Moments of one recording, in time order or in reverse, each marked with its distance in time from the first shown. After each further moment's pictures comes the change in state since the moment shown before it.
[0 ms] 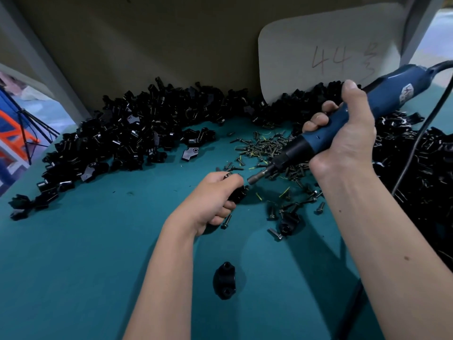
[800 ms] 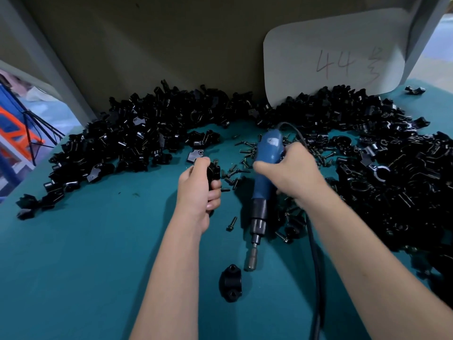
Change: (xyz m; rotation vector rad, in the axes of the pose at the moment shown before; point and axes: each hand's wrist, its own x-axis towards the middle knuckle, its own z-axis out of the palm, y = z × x) left_hand 0.005 -0.002 -0.011 -0.574 0.361 0.146; right_hand -0.005 0.055 -0.020 -1.507 -0.233 0.073
